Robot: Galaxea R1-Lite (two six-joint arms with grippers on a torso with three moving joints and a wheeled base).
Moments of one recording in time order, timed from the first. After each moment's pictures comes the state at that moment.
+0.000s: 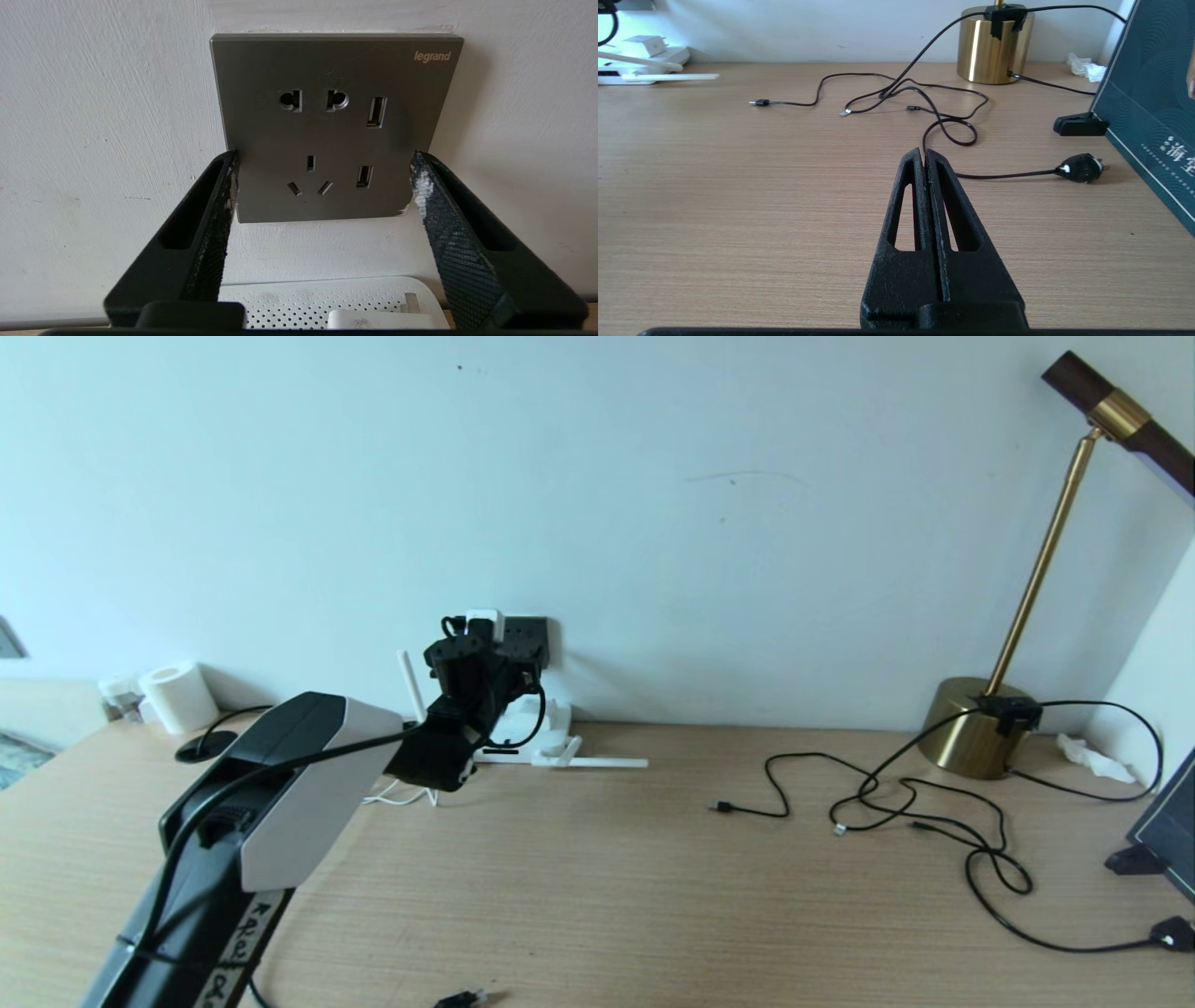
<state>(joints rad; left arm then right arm) -0.28 2.64 -1.85 -0.89 0.16 0.03 0.01 0.00 0.00 -0.03 -0.03 0.04</state>
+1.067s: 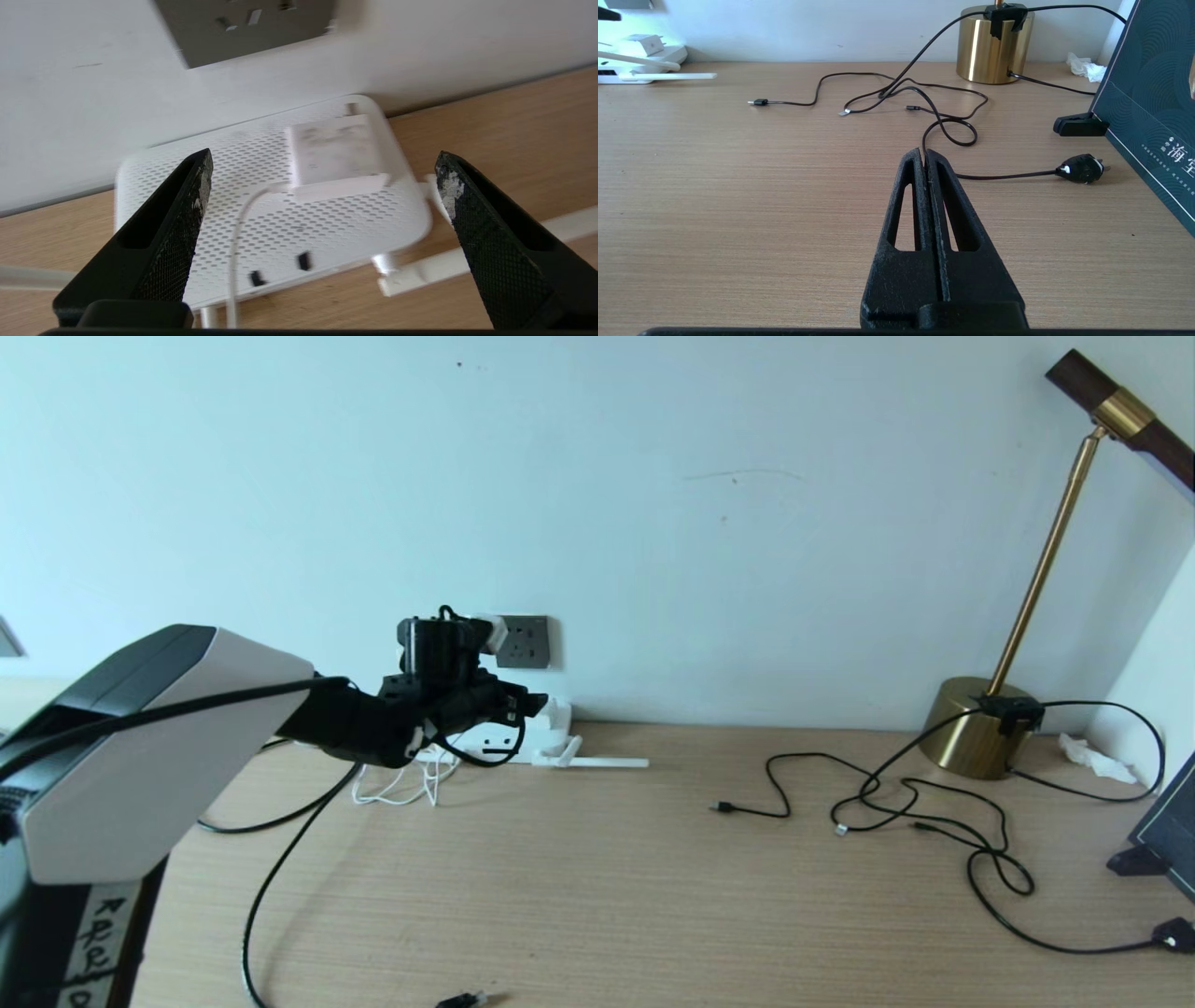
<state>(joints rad) -0.29 2.31 -1.54 -0.43 0.01 0.13 0.01 0.00 0.00 -0.03 -0.03 0.03</state>
